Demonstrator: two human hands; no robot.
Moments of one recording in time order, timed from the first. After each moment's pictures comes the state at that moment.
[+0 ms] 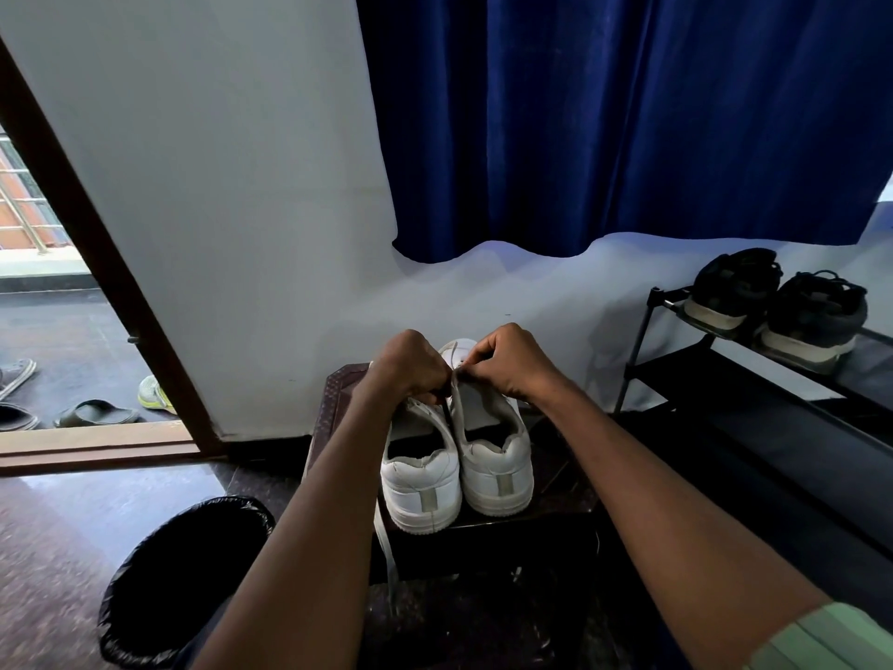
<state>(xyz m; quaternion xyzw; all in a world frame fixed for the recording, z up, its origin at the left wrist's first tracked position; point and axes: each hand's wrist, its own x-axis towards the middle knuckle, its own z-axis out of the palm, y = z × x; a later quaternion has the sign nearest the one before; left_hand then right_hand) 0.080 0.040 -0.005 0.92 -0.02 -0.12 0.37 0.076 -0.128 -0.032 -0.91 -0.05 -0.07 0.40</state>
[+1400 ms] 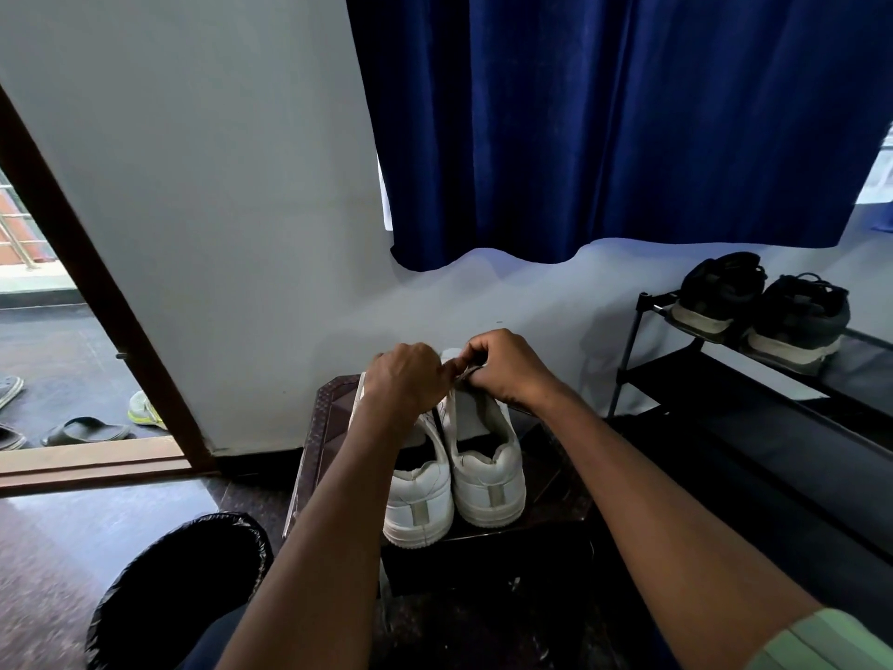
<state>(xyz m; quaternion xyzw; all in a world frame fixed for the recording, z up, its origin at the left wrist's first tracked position) 0.084 0.030 -0.019 0.98 -0.13 0.09 0.09 0.073 -0.135 -0.024 -0.92 -0.06 -0.06 0.39</state>
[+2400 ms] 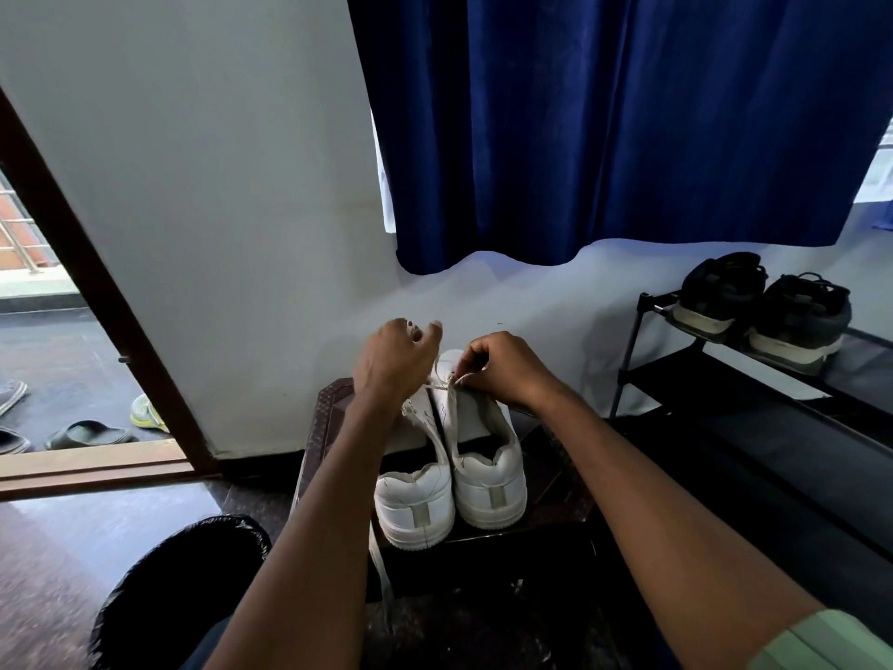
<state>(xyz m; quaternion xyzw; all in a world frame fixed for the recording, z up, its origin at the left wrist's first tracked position) 0.097 0.035 -0.016 0.89 -0.03 0.13 0.43 0.076 -0.138 -0.025 -0.92 -0.08 -0.06 0.37</state>
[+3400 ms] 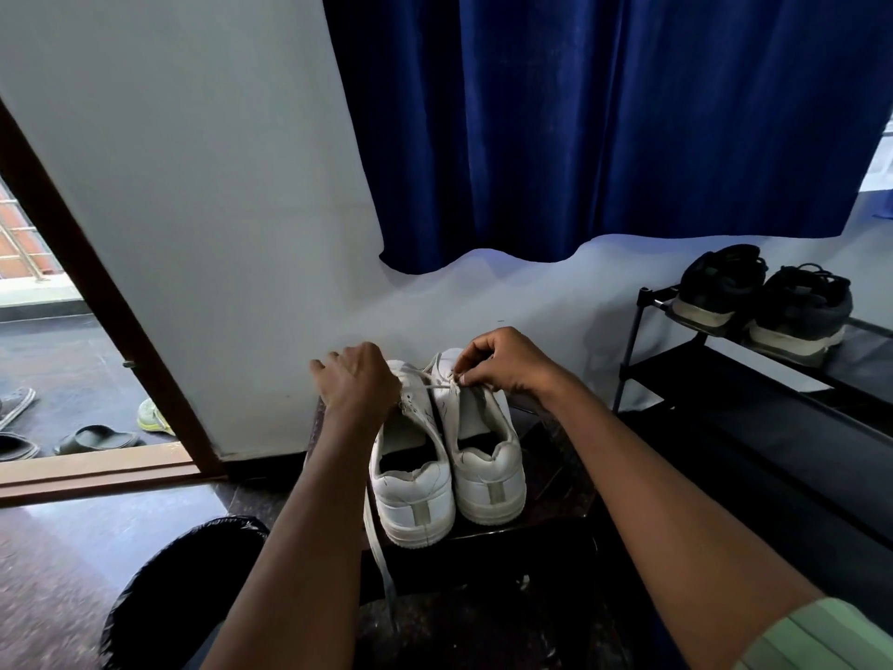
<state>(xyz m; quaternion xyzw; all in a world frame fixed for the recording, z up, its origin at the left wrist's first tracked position) 0.084 0.067 -0.015 0.99 0.06 0.10 0.09 0.072 -0.144 -0.017 -0.88 -0.05 0.01 0.48</state>
